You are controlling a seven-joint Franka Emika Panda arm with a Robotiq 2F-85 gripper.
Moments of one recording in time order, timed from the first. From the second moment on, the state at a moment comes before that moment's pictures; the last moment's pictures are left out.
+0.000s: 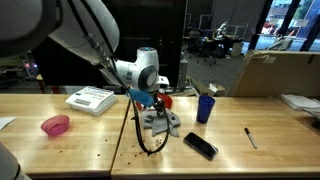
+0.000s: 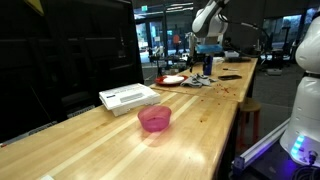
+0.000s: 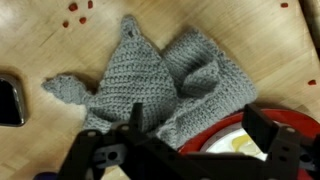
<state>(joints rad) -0.04 -0.07 0.00 -2.37 0.00 2.49 0.24</state>
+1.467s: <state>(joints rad) -0.04 0.02 -0.01 -2.34 -0.21 2.59 0.35</state>
